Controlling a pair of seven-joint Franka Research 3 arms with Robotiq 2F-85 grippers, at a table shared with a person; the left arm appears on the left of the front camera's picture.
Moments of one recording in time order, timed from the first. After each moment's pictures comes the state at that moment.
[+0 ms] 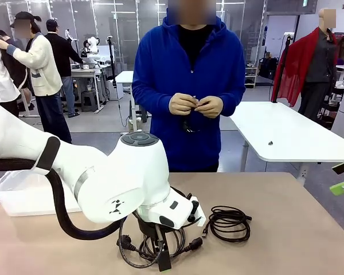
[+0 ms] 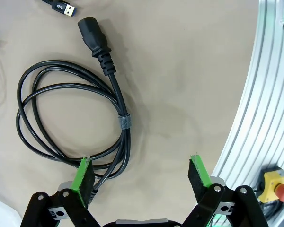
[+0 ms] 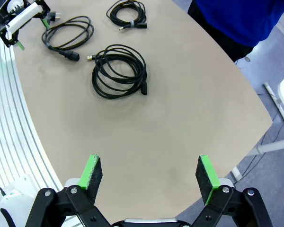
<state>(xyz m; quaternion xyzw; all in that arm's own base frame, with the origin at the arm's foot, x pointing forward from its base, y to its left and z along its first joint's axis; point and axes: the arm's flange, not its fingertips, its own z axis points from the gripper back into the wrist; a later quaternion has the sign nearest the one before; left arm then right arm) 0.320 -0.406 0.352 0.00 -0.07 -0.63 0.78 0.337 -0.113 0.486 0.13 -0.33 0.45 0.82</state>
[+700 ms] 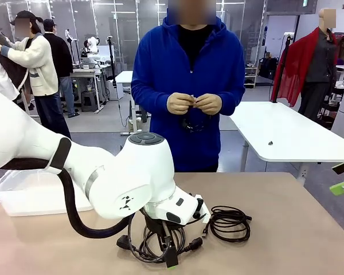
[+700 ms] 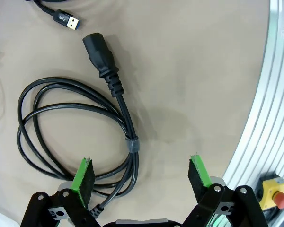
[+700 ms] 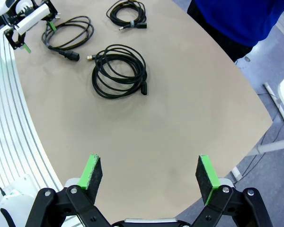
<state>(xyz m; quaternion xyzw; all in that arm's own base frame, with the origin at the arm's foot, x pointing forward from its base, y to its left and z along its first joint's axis) 0.340 -0.421 0.341 -0.02 -0.07 -0.62 0.78 0.337 -0.112 0.486 0.13 -0.33 0.45 0.82</state>
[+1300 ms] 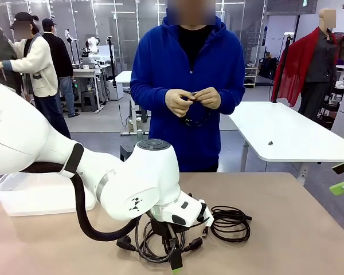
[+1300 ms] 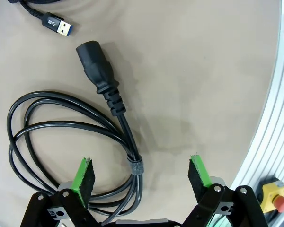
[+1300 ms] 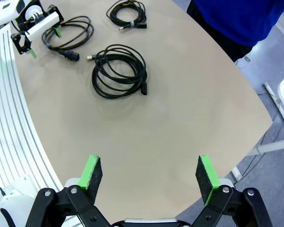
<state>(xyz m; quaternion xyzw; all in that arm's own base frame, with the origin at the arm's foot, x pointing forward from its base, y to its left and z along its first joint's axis) 0.353 -0.431 0.321 -0.03 -0.05 -0.62 0.78 0.337 -0.112 0.486 0.13 -0.33 0.45 0.82</state>
